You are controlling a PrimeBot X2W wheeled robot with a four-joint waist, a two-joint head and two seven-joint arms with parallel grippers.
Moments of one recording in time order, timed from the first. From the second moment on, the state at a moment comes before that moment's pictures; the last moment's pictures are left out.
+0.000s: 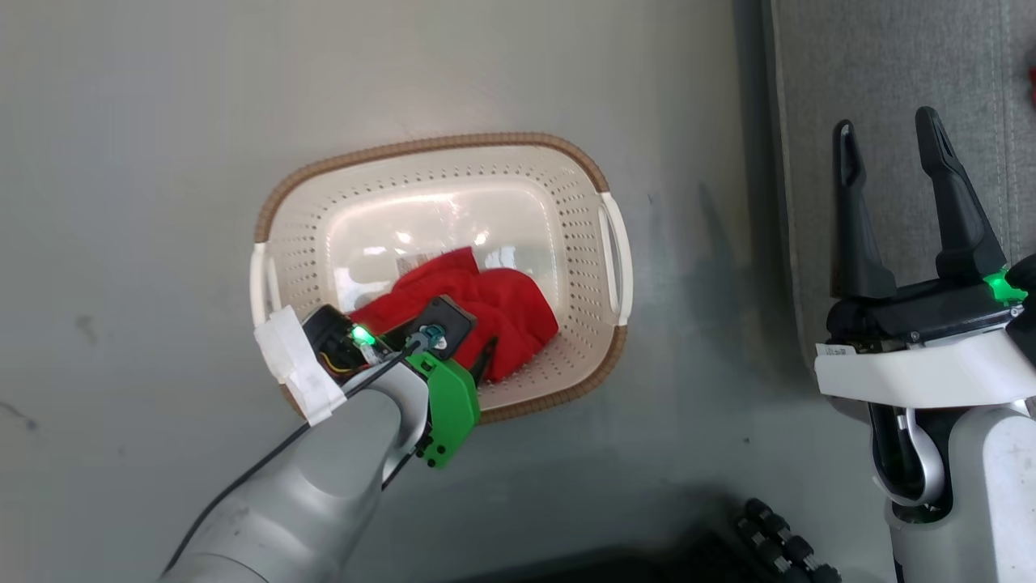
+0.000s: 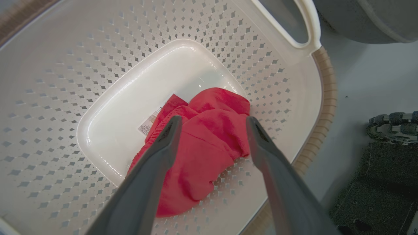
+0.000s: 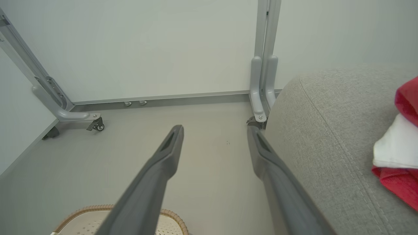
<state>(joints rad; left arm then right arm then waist) -0.79 0.06 -0.97 1.06 -0.42 -0.13 -0.15 -0.22 -0.05 0.01 -0.31 0.17 0.13 -0.09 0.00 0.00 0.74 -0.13</state>
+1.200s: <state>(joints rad) -0.95 0.22 -1.19 1.19 -0.69 -0.13 0.08 -0.29 -0.05 0.10 -0.19 0.28 0.13 -0.23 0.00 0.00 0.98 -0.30</state>
